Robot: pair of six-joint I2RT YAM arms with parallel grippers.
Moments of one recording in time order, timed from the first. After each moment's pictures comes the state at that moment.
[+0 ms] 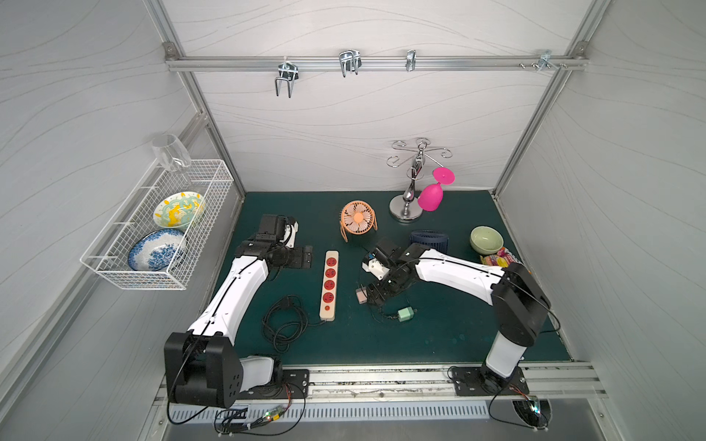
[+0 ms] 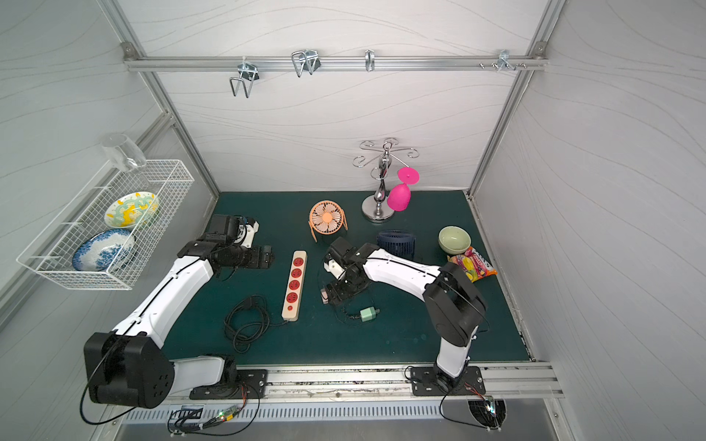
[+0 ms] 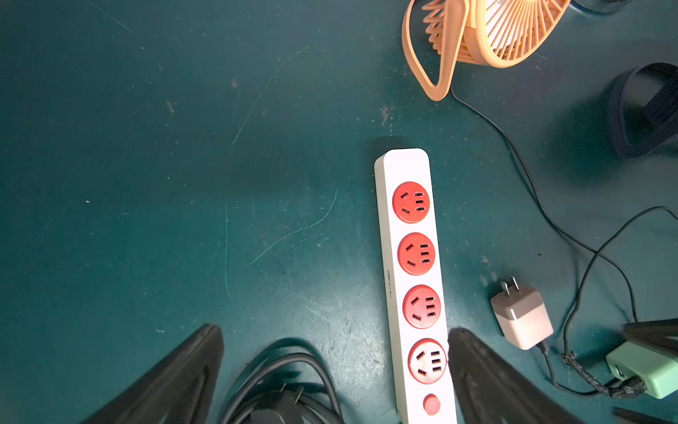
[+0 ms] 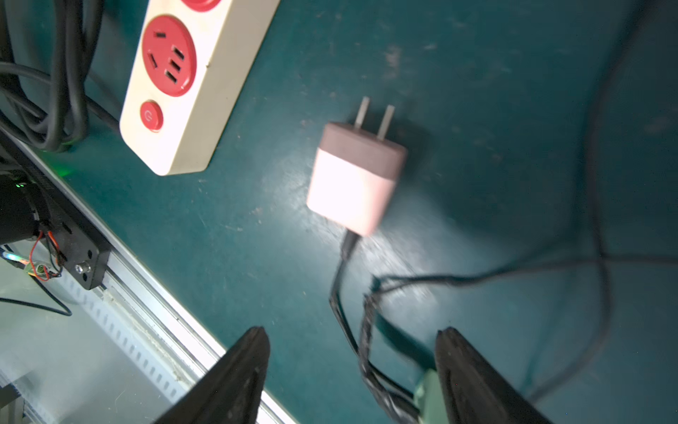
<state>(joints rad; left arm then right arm) -0.06 1.29 1.04 -0.78 0.14 -0.05 0.88 1.72 1.25 -0.81 -0.28 0.21</state>
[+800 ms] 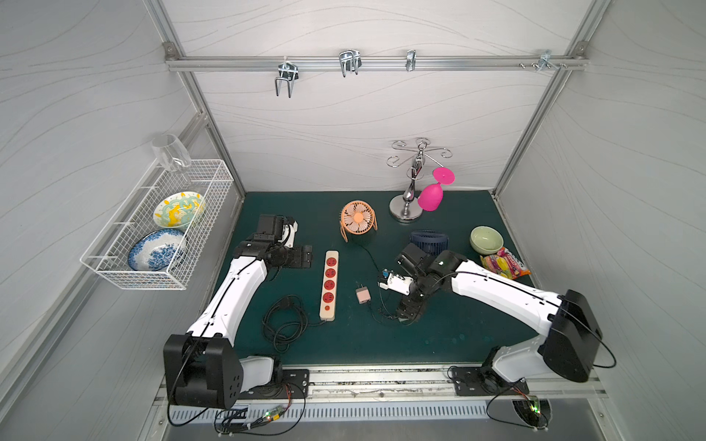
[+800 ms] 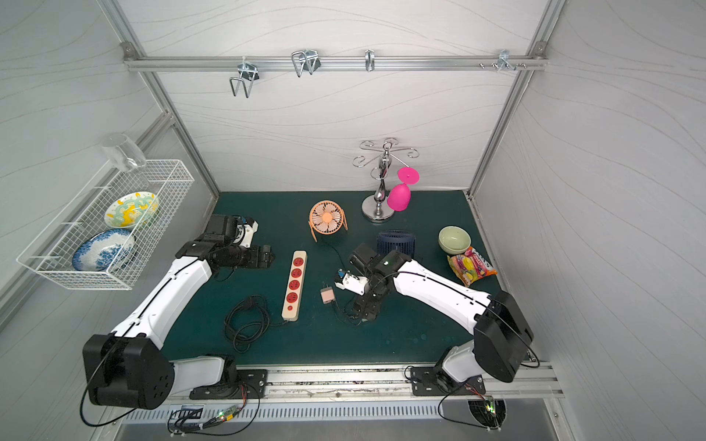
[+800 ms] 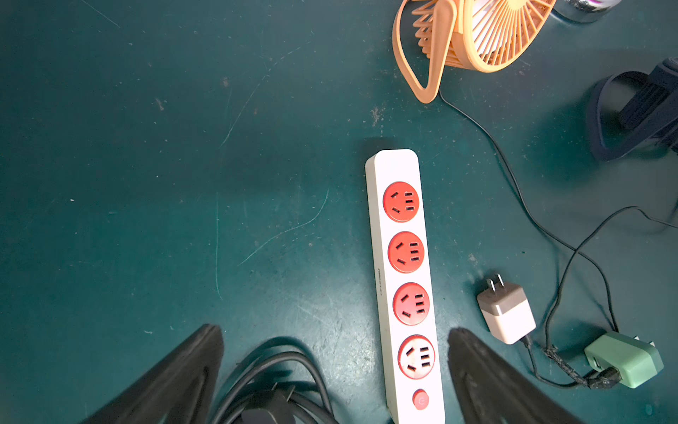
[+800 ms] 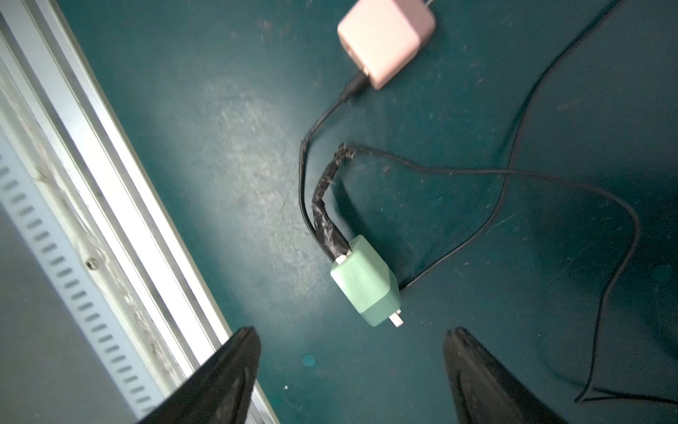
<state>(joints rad) -0.05 1.28 1.04 -0.79 0.18 -0.06 0.88 1.46 1.10 -0.98 -0.15 -0.39</state>
